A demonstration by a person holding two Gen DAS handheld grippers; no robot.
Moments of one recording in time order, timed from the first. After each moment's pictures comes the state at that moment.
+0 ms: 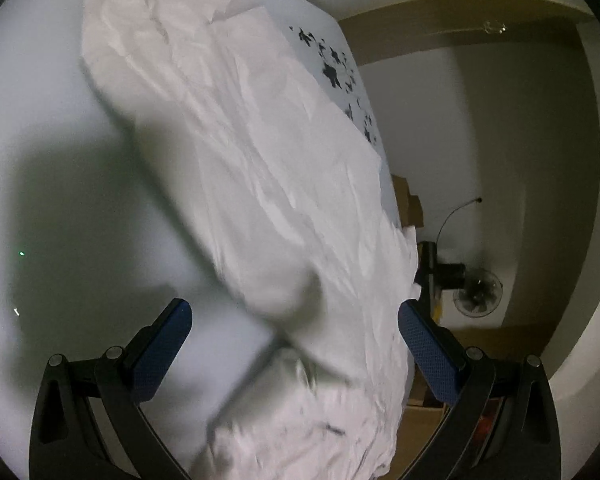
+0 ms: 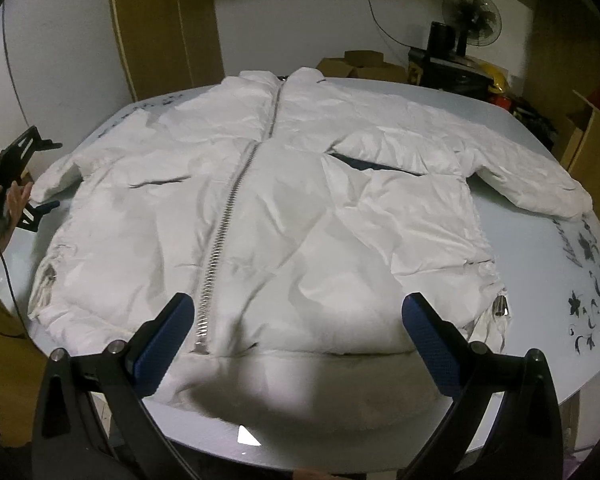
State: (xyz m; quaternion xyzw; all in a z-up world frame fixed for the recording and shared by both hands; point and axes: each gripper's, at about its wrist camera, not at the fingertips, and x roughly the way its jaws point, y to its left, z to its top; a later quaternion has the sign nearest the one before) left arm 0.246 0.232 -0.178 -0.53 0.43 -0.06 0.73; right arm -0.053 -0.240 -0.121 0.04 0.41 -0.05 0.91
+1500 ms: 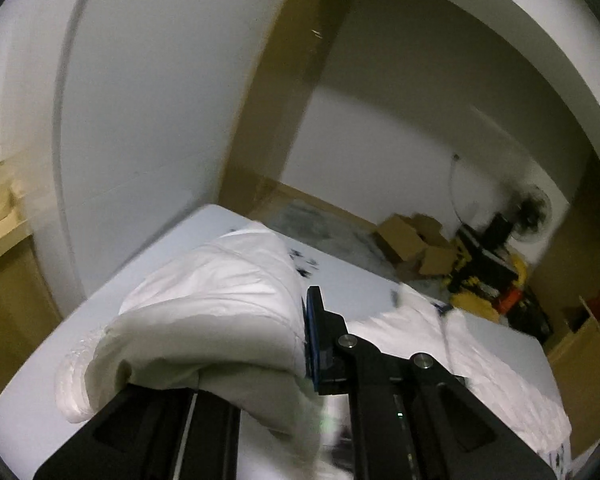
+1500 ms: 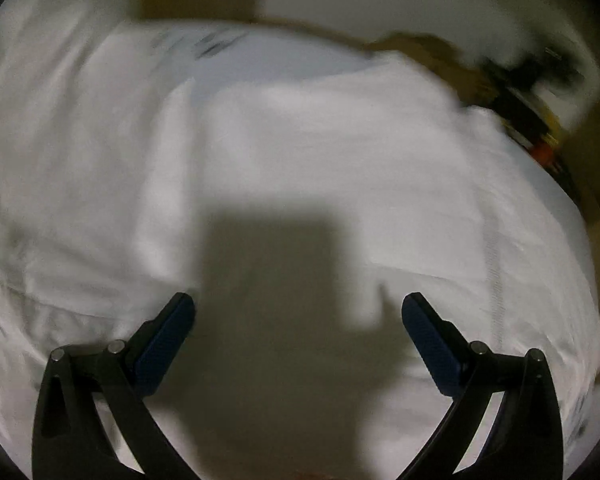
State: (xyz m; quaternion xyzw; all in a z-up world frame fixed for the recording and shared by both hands) left arm 0.269 0.185 0.039 -0.16 0.27 -0.06 0.95; right arm 0.326 0.011 -0.161 -0.10 0.53 -0.04 0.84
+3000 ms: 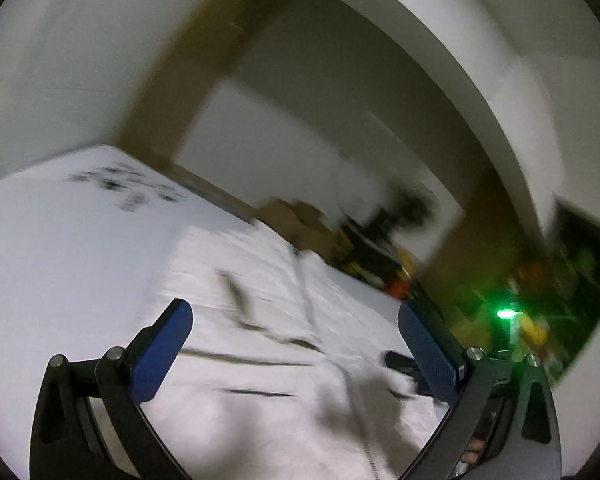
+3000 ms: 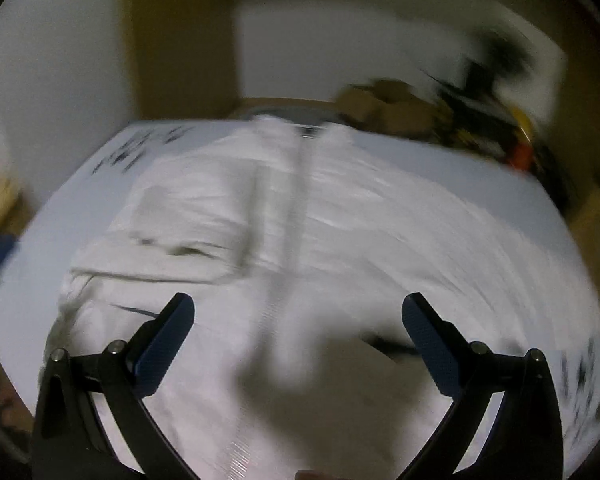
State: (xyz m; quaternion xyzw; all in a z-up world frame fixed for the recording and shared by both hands) left arm 0.062 0.098 -0.028 -0.27 0.21 -0.22 0.92; right arm 0.141 -0.173 -0.029 -0.05 0.40 -0.01 0.92
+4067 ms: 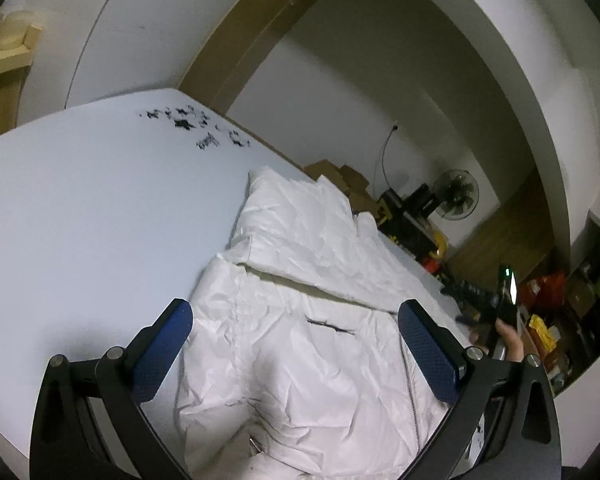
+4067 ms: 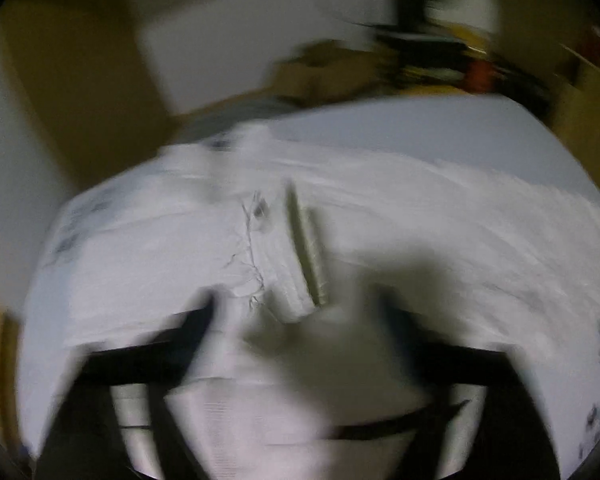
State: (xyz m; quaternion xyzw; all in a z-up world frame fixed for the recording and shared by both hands) left arm 0.057 0.143 -0.076 -0.28 0.32 -0.18 0.89; right arm 0.210 -0.314 -0.057 0.16 0.42 -0.15 0.88
